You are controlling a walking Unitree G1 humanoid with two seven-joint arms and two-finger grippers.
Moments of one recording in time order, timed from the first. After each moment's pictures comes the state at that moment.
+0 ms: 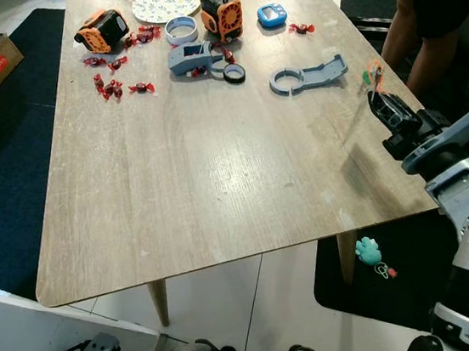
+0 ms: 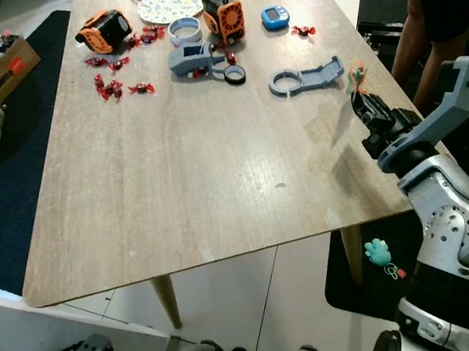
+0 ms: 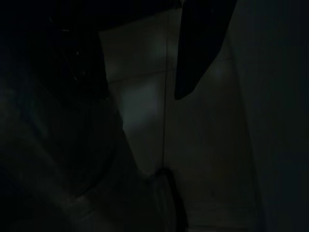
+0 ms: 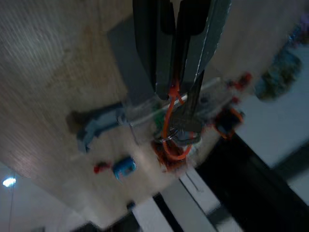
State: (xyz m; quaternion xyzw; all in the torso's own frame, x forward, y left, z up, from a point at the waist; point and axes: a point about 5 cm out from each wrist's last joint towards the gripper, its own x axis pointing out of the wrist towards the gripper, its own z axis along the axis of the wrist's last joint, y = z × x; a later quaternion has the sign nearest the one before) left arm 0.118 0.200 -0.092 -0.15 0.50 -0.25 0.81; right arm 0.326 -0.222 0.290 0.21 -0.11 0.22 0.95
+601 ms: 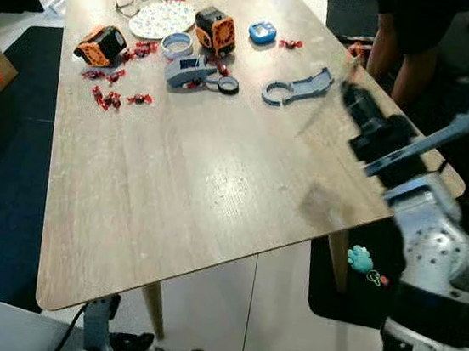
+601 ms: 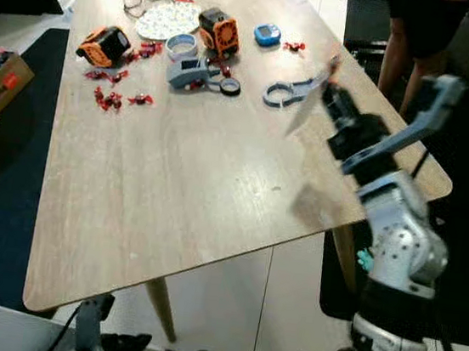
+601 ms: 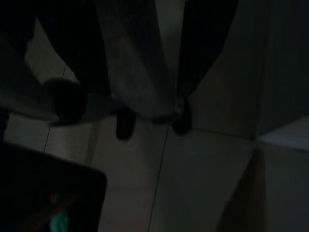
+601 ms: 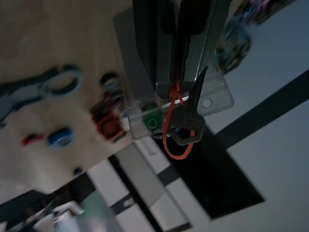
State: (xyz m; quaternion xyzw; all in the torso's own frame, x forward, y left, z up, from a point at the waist) left arm 0.175 0.193 -0.073 -0.24 0.39 -0.15 0.88; right arm 0.316 -0.169 0.259 0.23 -0.15 0.31 0.91
